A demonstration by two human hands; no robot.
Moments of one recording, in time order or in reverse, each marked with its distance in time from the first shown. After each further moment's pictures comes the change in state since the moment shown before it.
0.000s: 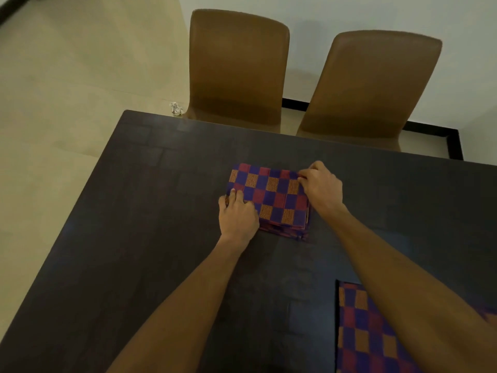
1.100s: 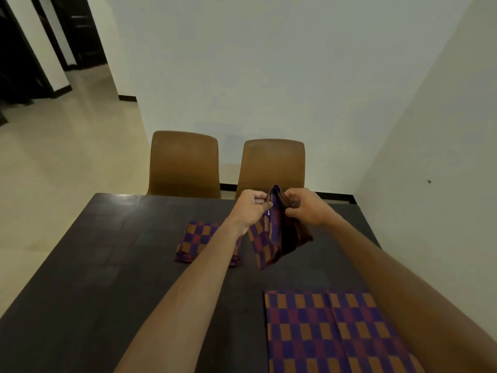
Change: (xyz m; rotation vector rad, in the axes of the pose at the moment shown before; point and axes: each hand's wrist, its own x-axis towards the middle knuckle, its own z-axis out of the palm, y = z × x) left_hand -0.123 0.185 -0.174 -1.188 -0.065 0.358; right_hand -0.186 0.059 -0.252 0.439 -0.047 -0.068
